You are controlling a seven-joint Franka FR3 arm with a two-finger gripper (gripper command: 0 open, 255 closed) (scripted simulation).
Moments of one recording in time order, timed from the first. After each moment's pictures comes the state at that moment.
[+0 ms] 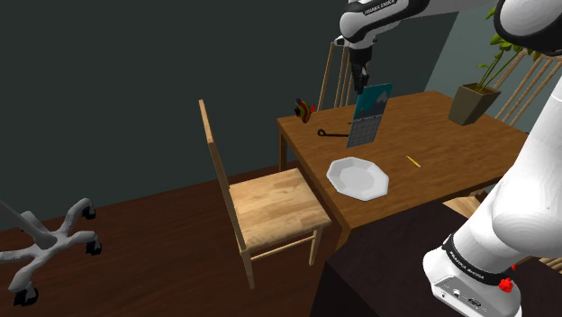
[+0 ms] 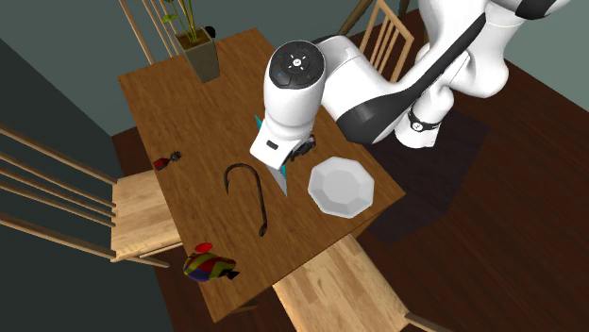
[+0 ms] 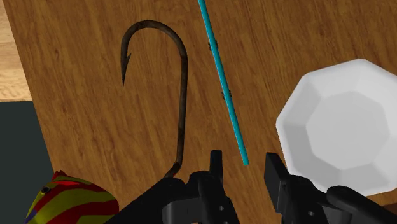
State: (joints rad) arm 0.07 0.18 -0.39 -1.78 -0.14 1.92 -1.21
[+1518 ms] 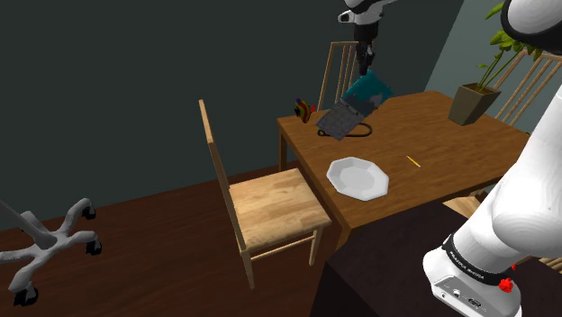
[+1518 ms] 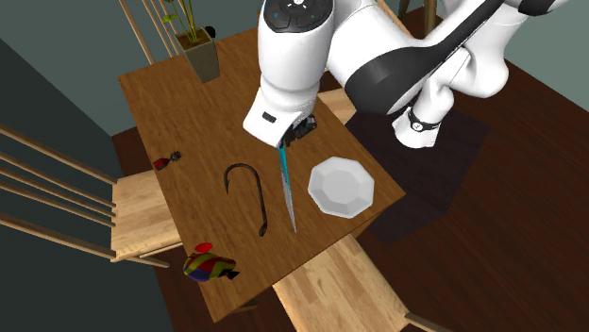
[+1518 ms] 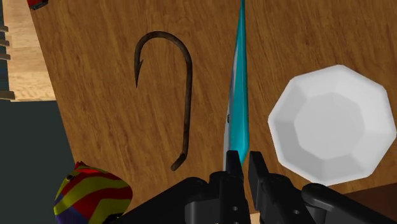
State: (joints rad) arm 0.07 0.15 -0.40 -1.63 -0.14 1.74 -1.23
